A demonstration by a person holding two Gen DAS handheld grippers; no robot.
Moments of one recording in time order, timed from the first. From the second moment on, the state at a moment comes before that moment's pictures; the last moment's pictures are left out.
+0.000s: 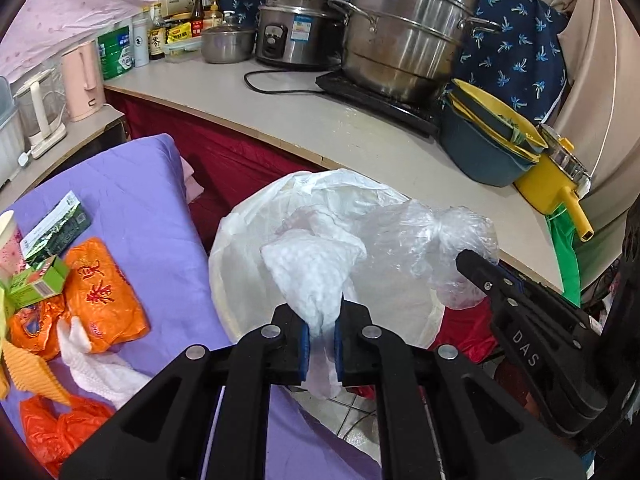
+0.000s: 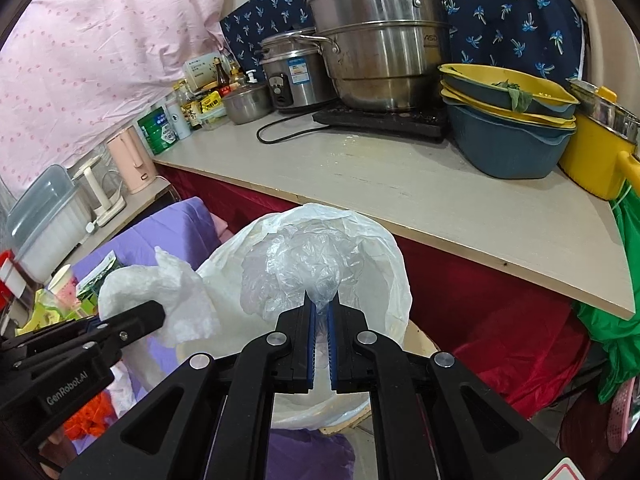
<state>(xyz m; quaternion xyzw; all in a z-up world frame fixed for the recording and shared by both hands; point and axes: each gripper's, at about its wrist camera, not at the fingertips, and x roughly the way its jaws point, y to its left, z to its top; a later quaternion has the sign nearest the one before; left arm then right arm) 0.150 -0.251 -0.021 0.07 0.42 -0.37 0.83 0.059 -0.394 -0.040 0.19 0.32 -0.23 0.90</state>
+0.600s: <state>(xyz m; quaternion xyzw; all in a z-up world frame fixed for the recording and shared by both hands) 0.159 -0.242 -0.009 0.04 0.40 -0.36 0.84 0.062 -0.393 -0.020 0.20 0.28 -0.23 0.91</state>
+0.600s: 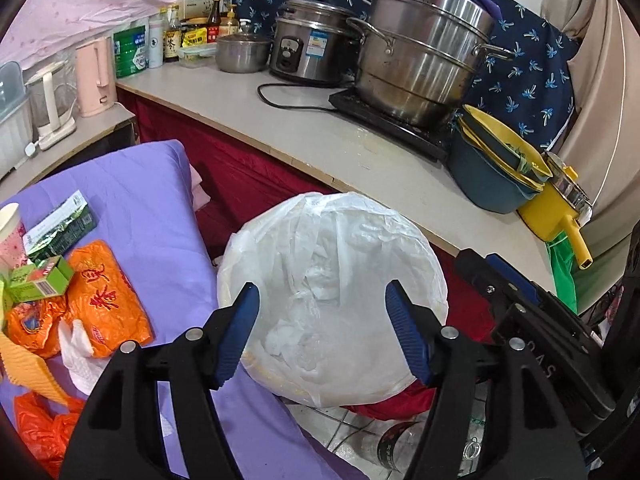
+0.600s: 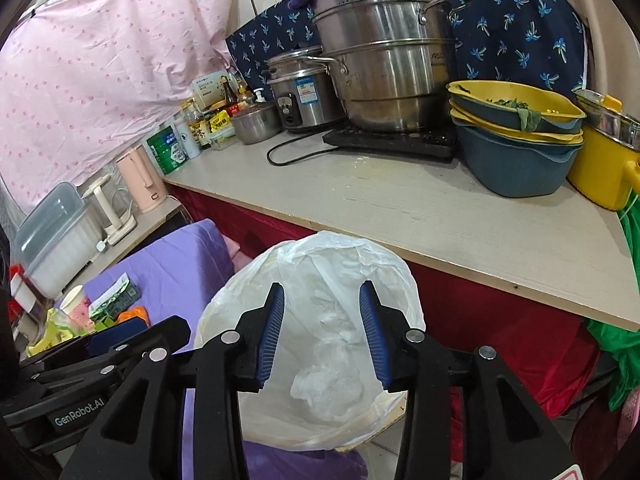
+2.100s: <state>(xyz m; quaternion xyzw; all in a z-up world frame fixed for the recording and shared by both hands) 0.135 0.050 -0.035 -0.01 0.43 -0.12 0.89 0.057 -0.186 -0.007 0.14 0.31 -0.09 0.94</state>
